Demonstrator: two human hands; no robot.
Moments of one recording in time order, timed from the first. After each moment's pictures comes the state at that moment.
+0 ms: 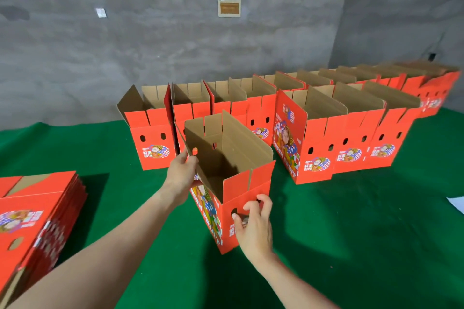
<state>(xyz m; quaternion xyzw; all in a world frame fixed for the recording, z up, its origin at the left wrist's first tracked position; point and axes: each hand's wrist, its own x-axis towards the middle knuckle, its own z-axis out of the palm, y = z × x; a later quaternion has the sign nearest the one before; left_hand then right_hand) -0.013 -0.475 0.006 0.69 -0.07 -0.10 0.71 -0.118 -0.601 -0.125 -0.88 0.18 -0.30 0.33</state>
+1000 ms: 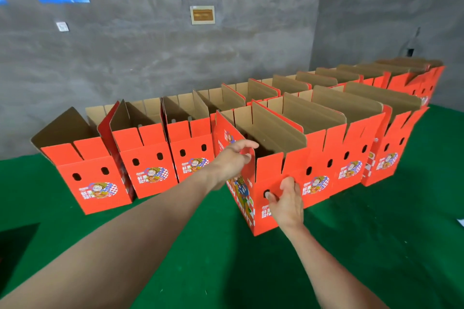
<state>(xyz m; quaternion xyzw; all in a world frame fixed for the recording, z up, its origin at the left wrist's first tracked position) 0.052 -0.700 0.035 0.78 -0.28 -0.21 0.52 -0.007 -0.832 -0.119 -0.83 0.31 -0.30 0.34</state>
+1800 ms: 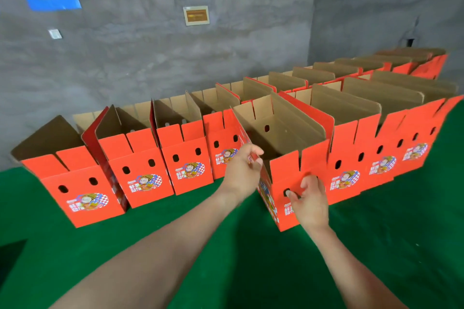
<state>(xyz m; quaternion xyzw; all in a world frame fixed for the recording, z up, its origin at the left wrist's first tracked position) 0.038 -0.740 0.000 0.79 -0.30 -0.06 0.54 -0.018 -0.886 -0.129 -0.81 0.30 -0.38 0.34</state>
